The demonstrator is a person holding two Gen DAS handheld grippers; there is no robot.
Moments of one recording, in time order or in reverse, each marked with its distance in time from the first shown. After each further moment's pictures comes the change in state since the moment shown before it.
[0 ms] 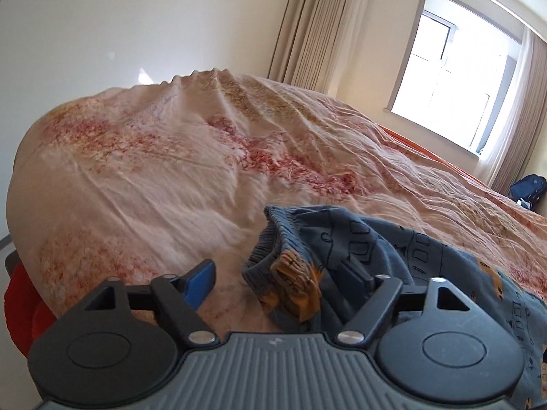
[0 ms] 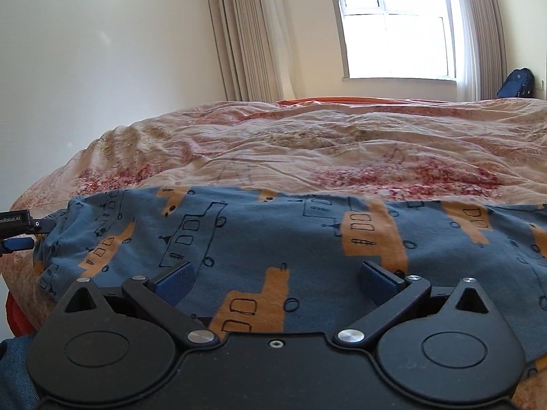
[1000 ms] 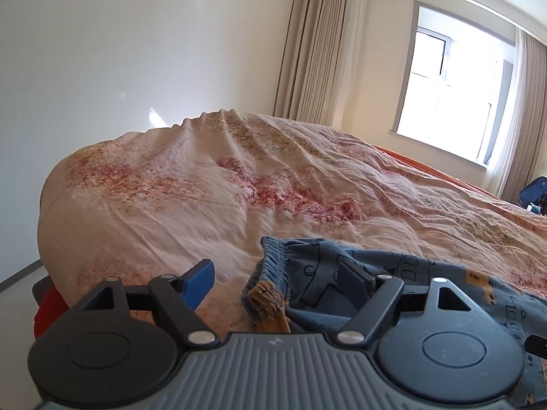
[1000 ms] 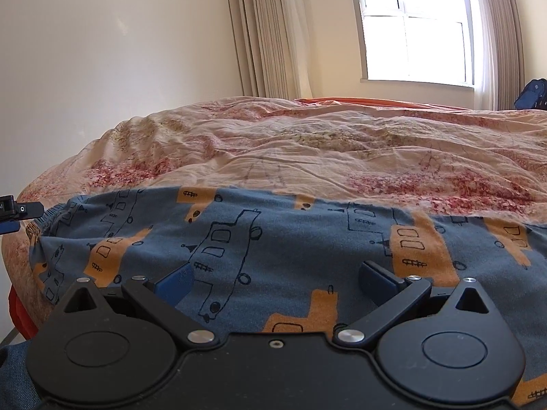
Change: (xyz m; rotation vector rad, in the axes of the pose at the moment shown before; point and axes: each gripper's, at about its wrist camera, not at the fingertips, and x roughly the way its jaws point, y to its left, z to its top) left arm -0.043 -0.020 -0.006 0.080 -0.140 0.058; right arm 0.021 0.020 0.009 -0.047 0.001 0.039
